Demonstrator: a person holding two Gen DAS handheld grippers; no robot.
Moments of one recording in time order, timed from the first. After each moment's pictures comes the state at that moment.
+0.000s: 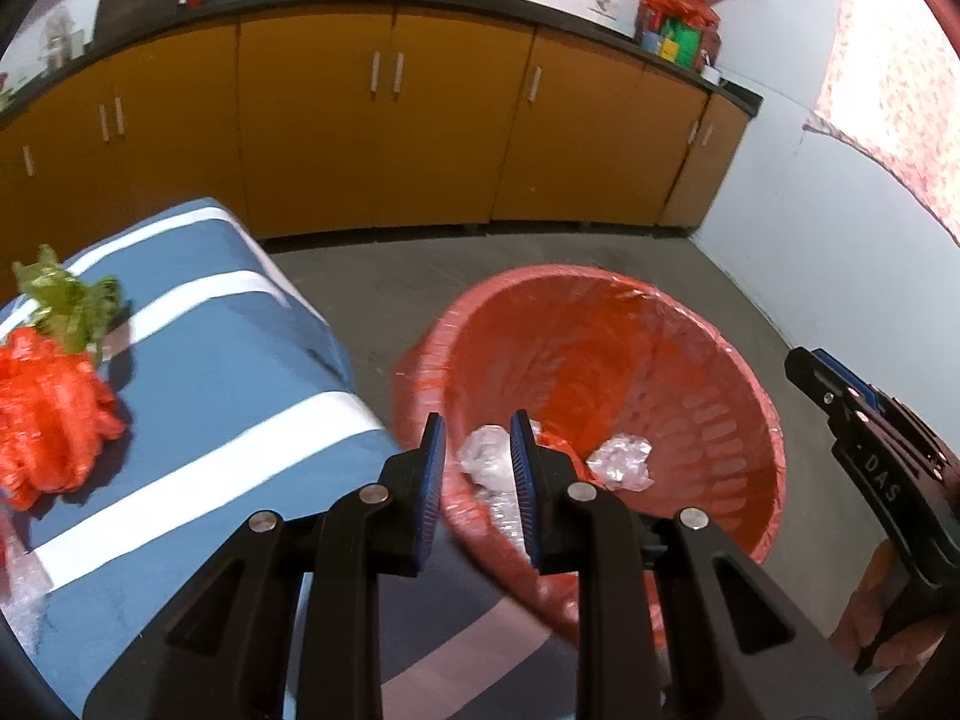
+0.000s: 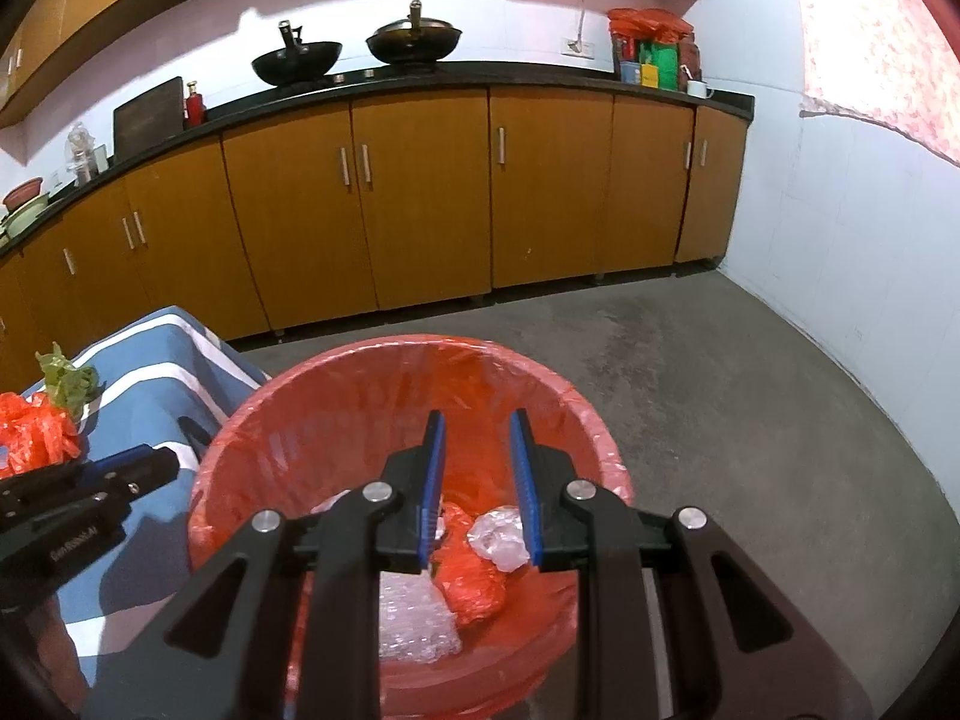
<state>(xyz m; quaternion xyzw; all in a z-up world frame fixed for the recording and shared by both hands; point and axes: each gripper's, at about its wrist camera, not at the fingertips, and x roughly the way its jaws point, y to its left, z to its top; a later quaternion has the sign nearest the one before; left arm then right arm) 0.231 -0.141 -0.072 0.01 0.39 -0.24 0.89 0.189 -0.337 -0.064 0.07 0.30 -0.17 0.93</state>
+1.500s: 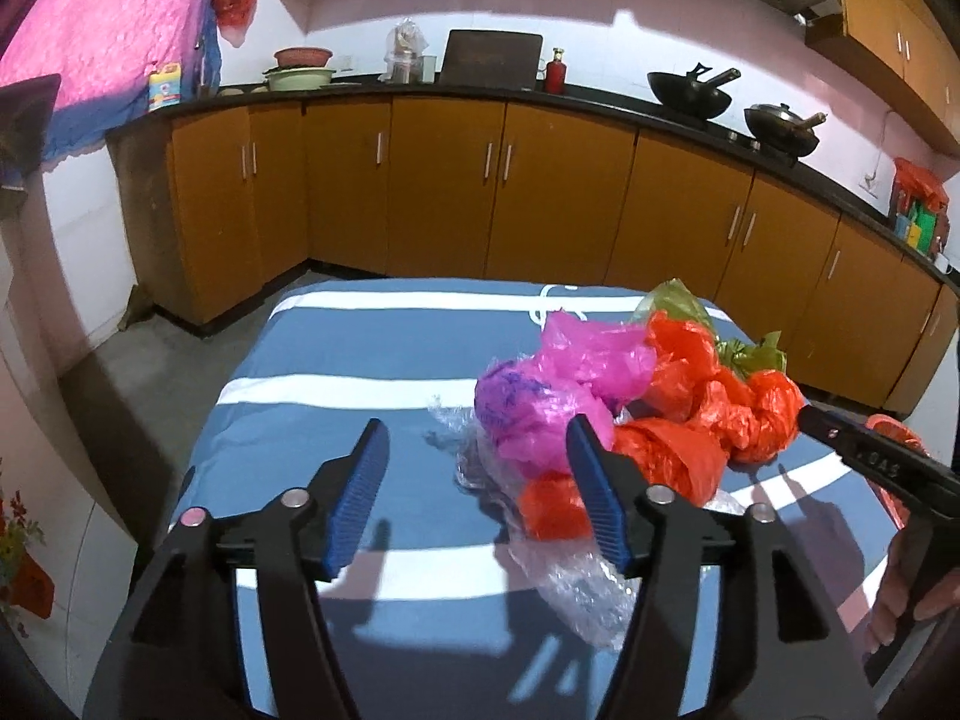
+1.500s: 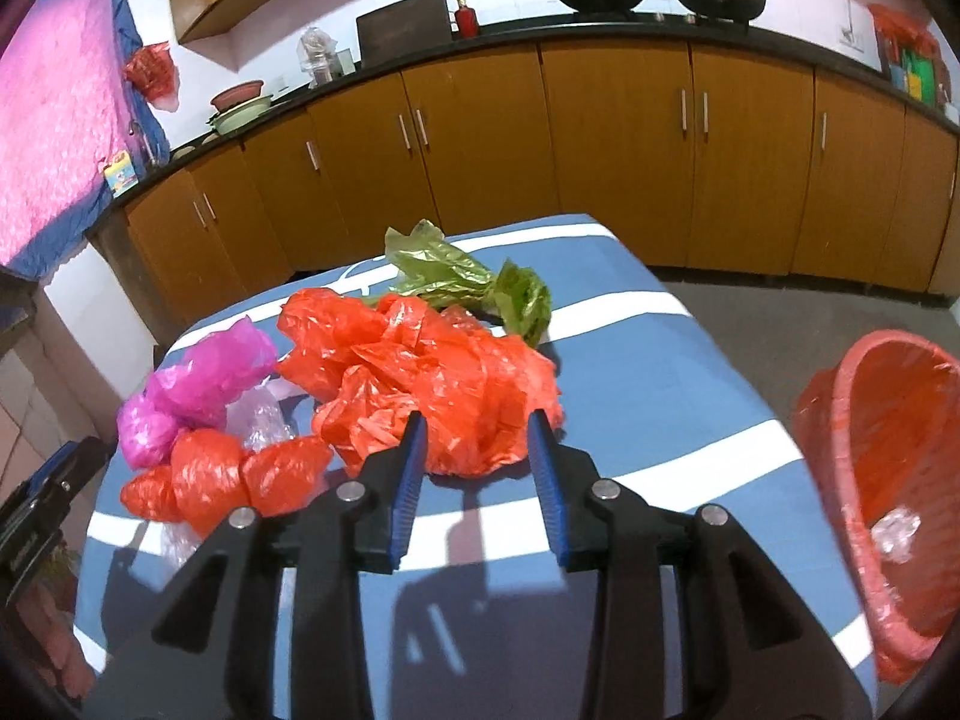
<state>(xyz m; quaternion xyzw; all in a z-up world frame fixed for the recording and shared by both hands) 0.157 0.219 -0.050 -0.07 0.28 0.07 0.95 0.273 -0.033 -0.075 0.06 0.36 0.11 0.92</state>
